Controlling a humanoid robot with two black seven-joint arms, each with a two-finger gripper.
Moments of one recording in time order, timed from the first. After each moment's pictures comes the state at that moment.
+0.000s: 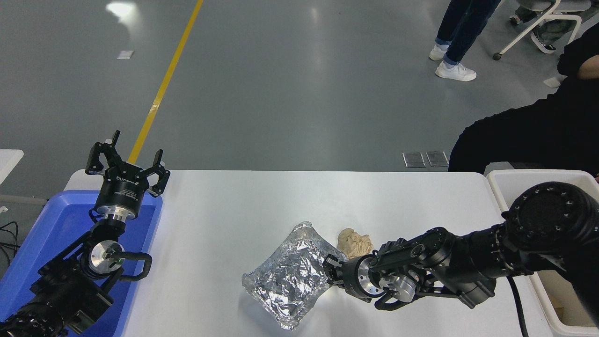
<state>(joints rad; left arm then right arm) -0.54 0.24 -0.95 -0.52 0.00 -0.56 -0.50 1.20 0.00 -0.77 1.13 0.22 -0.16 -0.07</state>
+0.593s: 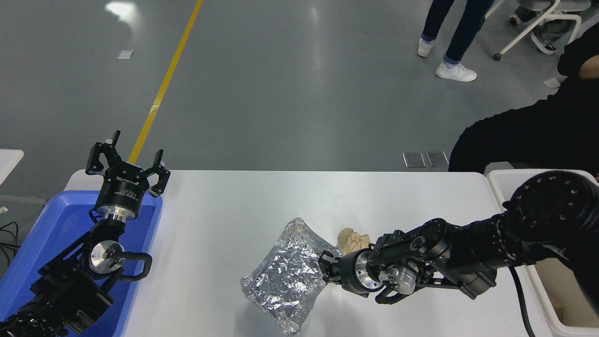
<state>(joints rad) -0.54 0.24 -0.95 -0.52 0.00 -0.56 -0.50 1.42 -0.06 -0.85 1.20 0.21 -0.01 -0.07</state>
